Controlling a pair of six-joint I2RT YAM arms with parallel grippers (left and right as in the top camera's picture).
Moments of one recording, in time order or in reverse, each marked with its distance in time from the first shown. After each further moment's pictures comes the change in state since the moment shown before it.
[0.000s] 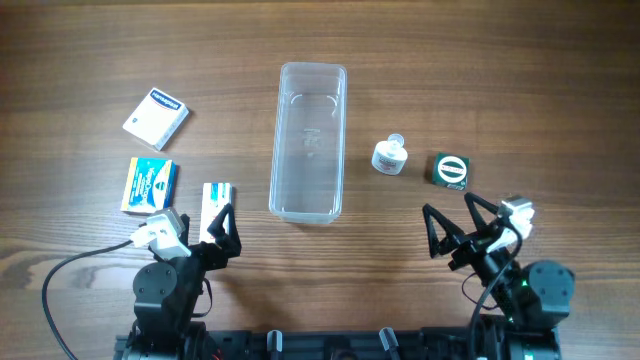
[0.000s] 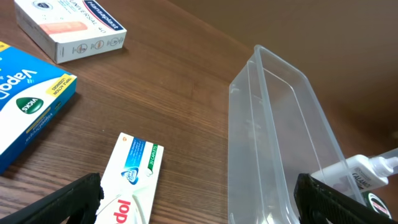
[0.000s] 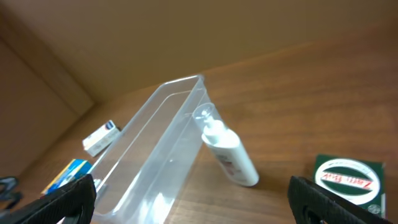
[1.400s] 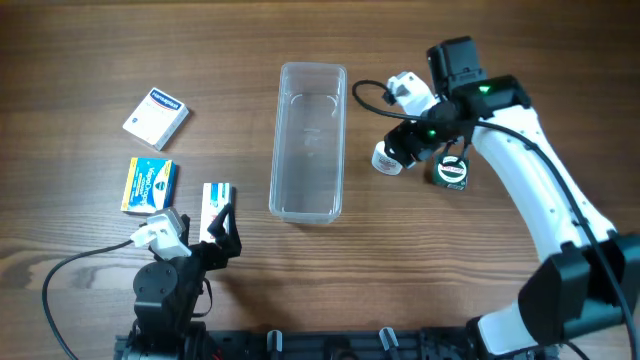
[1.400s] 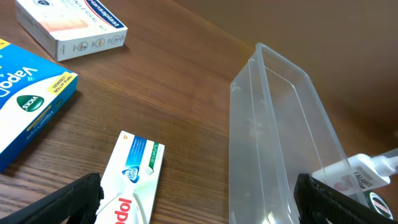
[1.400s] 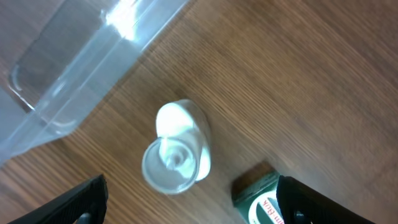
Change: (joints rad) left arm 0.000 0.007 0.000 -0.001 0.000 0.000; right arm 0.334 1.614 1.238 -0.714 0.354 -0.827
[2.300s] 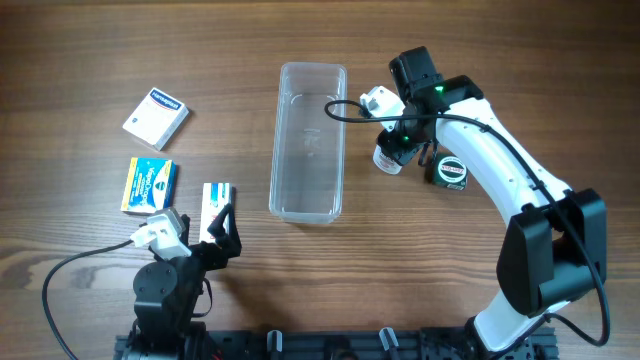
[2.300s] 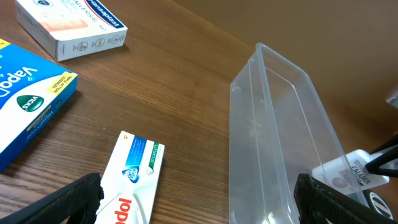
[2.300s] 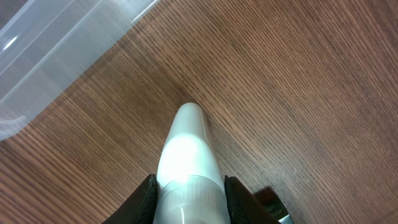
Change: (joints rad) left arm 0.000 0.000 0.000 0.000 0.000 0.000; right arm 0.085 0.143 -0.004 0.068 0.112 -0.046
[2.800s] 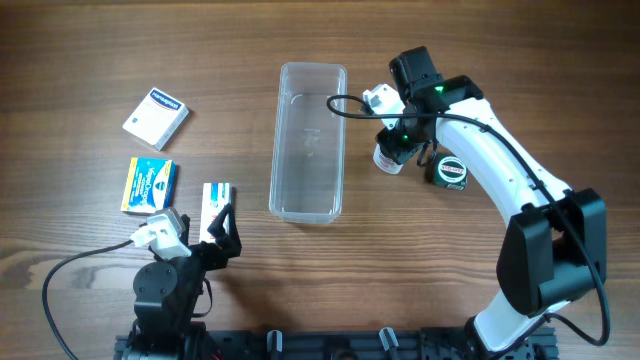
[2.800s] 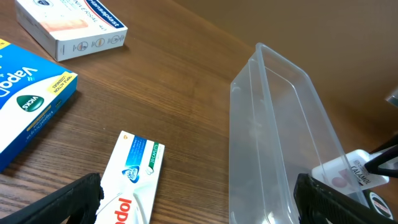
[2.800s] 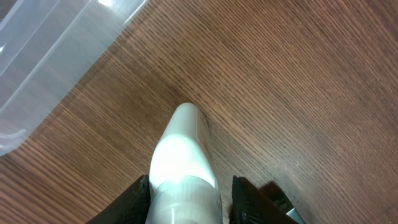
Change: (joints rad) left arm 0.000 0.000 0.000 0.000 0.000 0.000; right arm 0.000 0.000 0.000 0.004 0.012 0.082
